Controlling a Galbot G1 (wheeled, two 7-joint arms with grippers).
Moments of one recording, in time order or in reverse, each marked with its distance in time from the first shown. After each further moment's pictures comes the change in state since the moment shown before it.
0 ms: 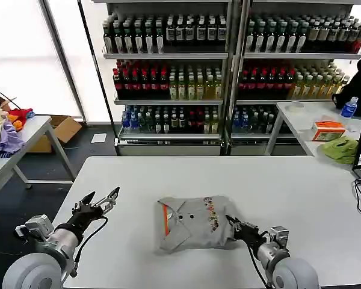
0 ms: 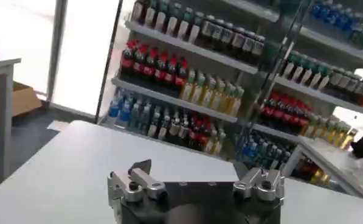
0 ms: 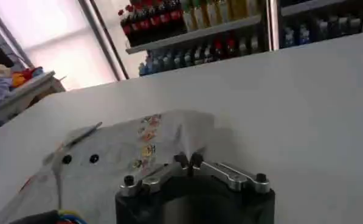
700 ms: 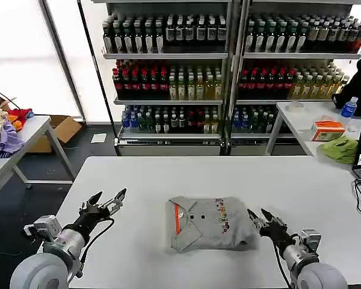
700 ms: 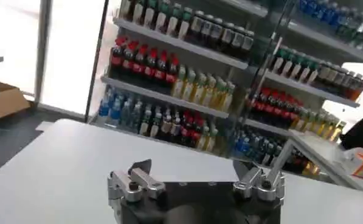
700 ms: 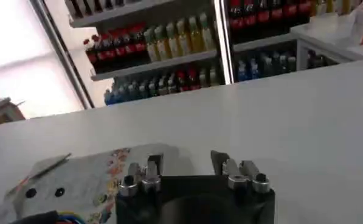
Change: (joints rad) left arm -0.005 0.001 0.040 -0.001 0.033 -0.004 0.019; right arm -0.063 0.022 0.169 0.053 -0.004 0.062 -0.001
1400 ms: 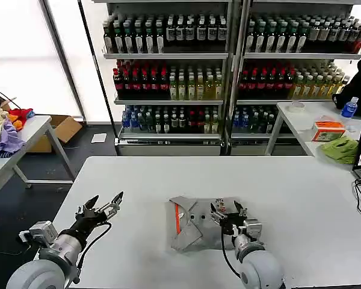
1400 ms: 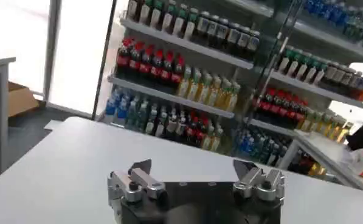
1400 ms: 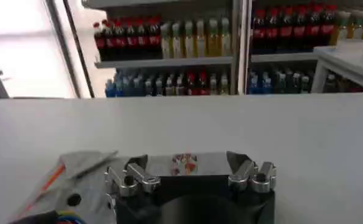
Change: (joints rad) left arm 0.045 -0.027 -0.028 -0.022 0.024 -0.001 0.004; right arm 0.176 0.133 -0.373 -0.079 -0.293 -0.034 0.273
